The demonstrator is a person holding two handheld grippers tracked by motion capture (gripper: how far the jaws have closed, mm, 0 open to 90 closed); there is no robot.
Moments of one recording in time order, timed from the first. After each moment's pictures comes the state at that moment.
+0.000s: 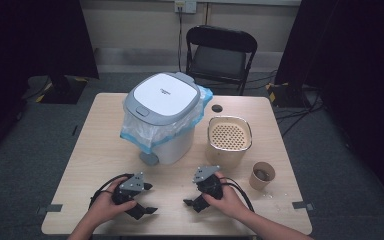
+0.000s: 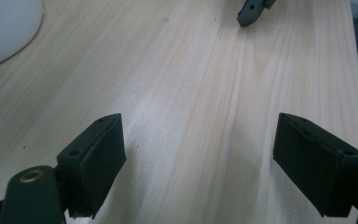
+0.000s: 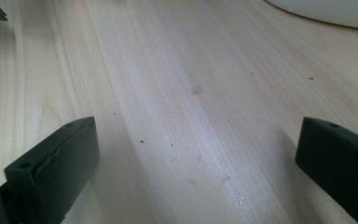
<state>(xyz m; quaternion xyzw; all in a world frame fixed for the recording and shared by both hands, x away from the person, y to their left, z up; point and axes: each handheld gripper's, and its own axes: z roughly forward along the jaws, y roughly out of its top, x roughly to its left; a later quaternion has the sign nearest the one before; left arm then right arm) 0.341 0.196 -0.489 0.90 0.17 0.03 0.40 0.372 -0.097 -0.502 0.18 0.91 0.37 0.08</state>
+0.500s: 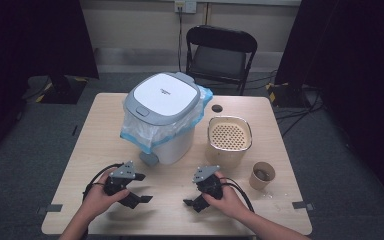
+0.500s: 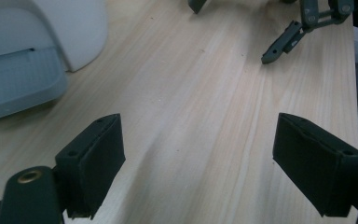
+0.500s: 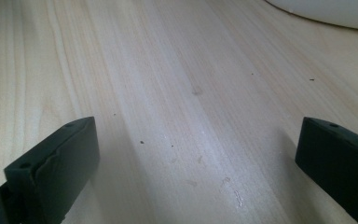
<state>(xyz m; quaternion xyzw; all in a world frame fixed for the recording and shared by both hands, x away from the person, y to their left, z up) 0.354 0.218 -0.463 0.88 0.22 0.03 0.42 0.372 -0.096 -0.502 0.18 0.91 0.37 0.08</state>
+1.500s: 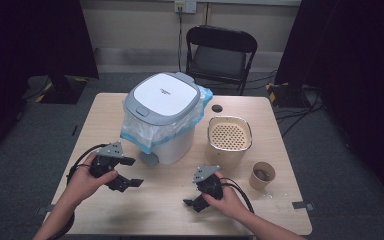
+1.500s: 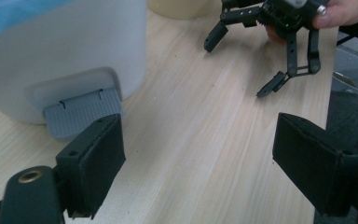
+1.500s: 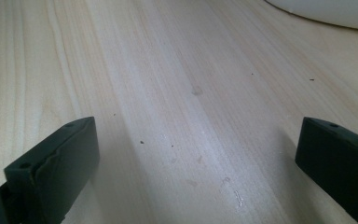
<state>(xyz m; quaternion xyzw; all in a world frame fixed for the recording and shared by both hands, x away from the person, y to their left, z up) 0.367 0.234 -0.389 0.88 0.24 0.04 0.41 0.372 -0.096 -0.502 0.18 0.91 0.37 0.08</state>
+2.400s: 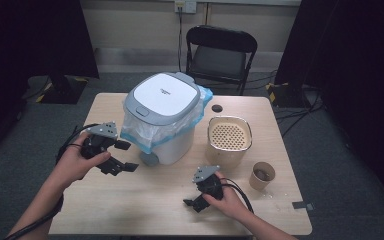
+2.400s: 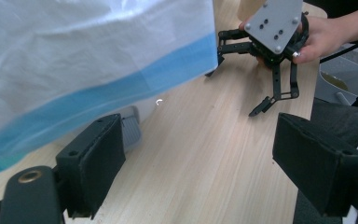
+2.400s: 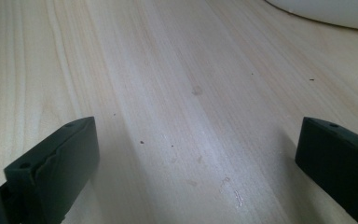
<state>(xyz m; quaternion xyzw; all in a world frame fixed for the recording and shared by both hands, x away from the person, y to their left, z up) 0.383 0.240 -0.328 0.88 0.23 0.04 0.41 0.372 -0.096 -0.502 0.18 0.91 0.37 0.08</state>
